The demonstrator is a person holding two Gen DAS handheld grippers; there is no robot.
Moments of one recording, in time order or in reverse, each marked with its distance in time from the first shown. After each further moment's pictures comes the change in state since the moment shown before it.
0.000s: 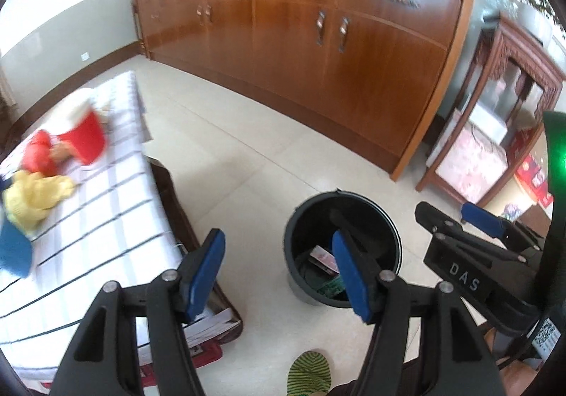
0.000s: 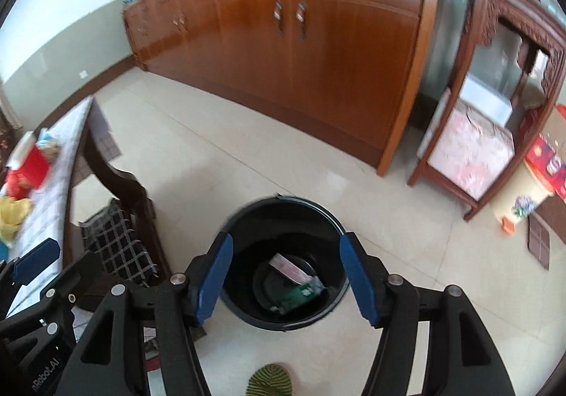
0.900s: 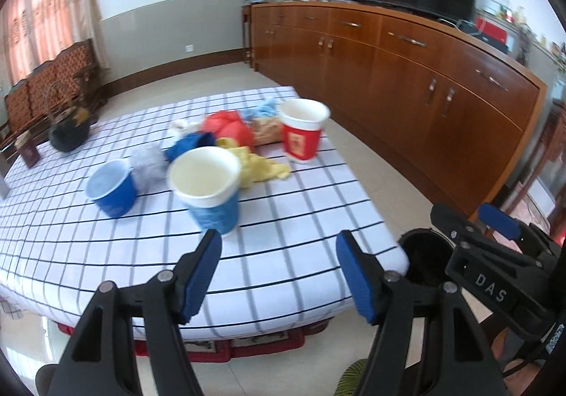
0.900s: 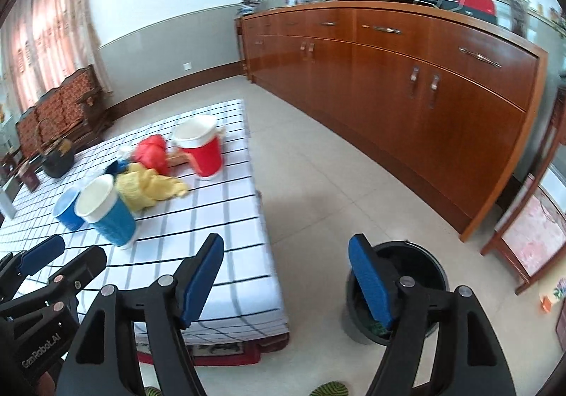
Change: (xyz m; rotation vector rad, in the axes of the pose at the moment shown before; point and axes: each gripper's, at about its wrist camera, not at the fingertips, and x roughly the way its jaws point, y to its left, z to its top) left arm -0.106 0.149 -0.051 -0.258 -0.129 0.279; right arm -0.083 0.175 -0.016 -0.260 -0.128 0.302
